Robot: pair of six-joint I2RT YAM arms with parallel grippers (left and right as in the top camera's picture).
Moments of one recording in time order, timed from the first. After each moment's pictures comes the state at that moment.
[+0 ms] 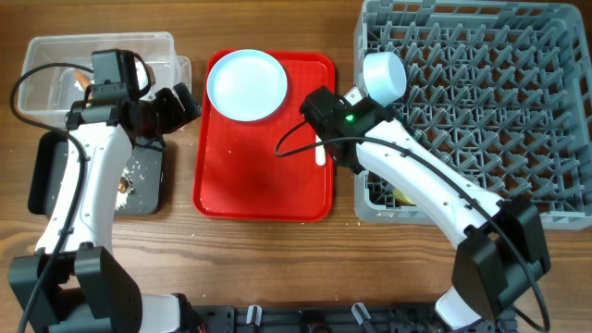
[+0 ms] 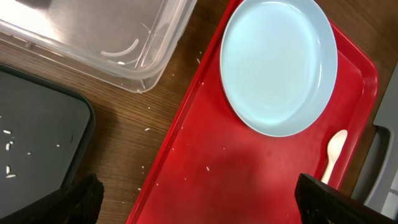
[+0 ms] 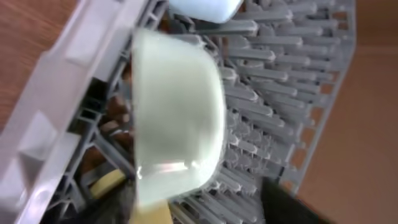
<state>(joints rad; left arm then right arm) 0.10 1.58 1.25 -0.78 0.21 -0.41 0.64 1.77 1.41 -1.18 0.78 0.05</state>
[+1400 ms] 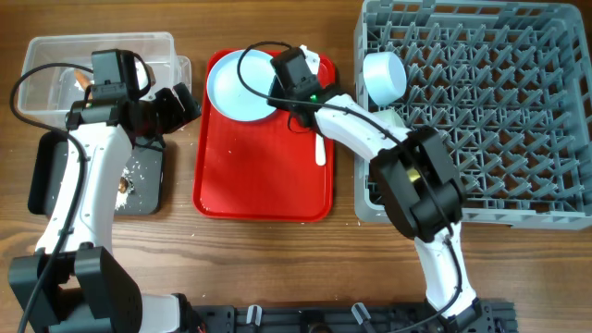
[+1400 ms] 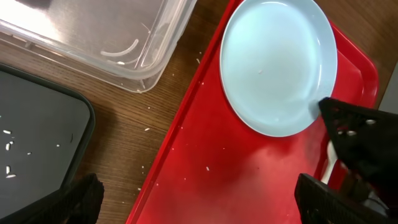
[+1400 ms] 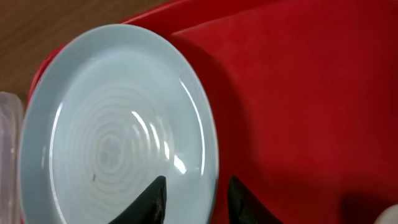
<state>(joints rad) 0.10 1.58 1.25 -0.78 0.21 -0.41 0.58 2.27 1.63 -0.23 0.09 0.80</state>
